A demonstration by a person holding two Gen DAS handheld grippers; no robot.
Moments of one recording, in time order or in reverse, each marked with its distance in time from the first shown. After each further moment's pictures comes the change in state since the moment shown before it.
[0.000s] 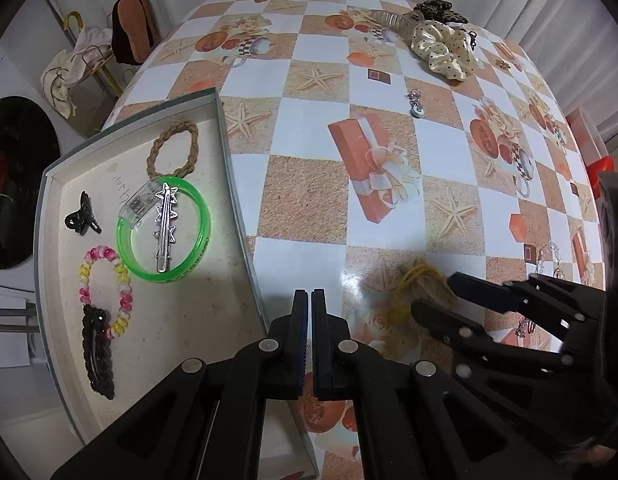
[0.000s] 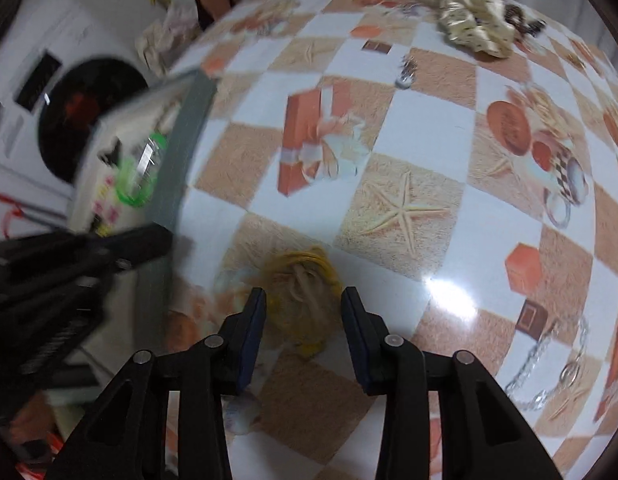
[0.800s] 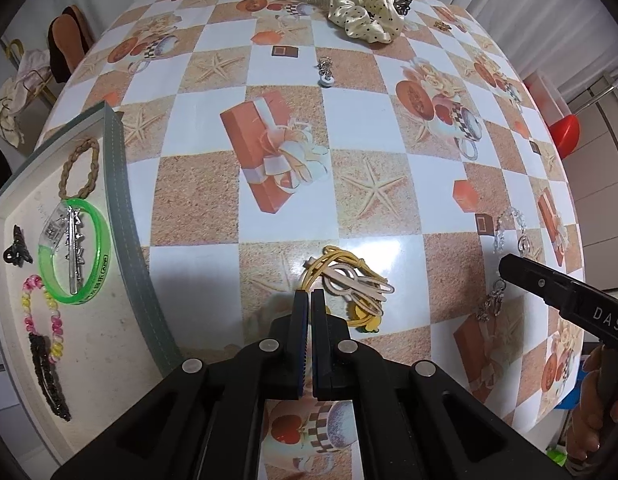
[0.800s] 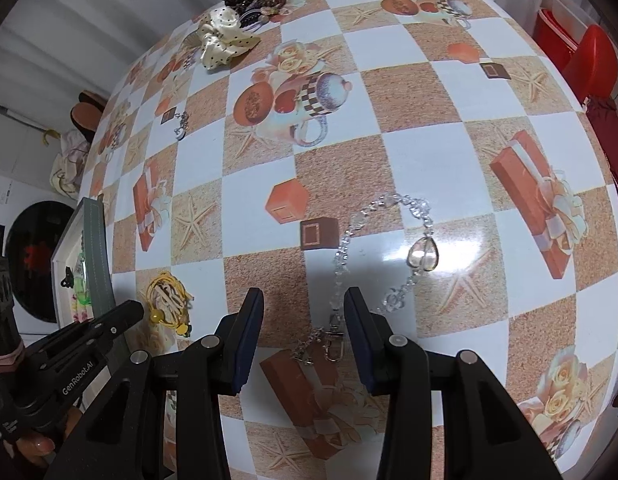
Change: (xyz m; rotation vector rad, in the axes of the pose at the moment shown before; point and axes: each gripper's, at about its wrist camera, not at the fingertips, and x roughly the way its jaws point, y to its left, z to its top) left arm 0.022 -0.054 0.000 0.136 0.058 -0.119; right arm -0.065 -0.122 -0.067 0.557 -0.112 -0.045
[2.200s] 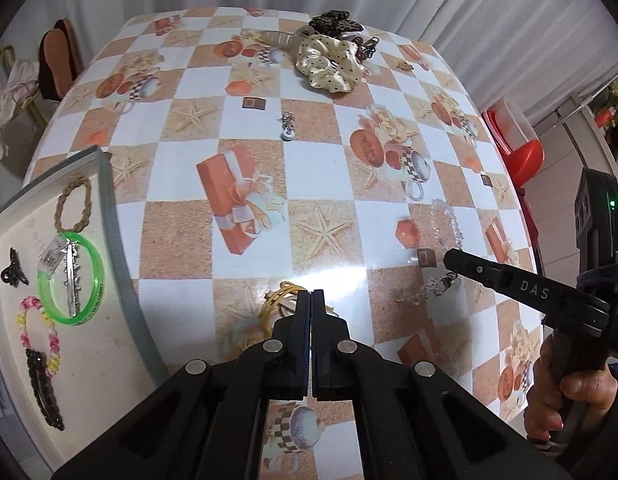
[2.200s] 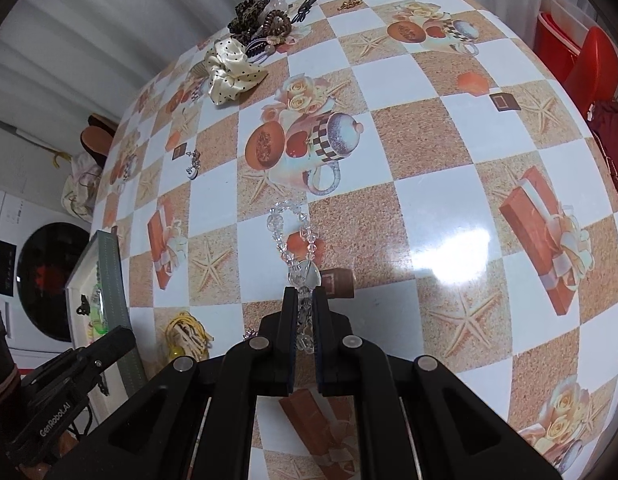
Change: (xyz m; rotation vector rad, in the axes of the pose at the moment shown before) left arm -0.028 -0.009 0.008 -0.001 -0.085 -0.113; right arm -0.007 0.003 0.021 0.024 -0.068 0.050
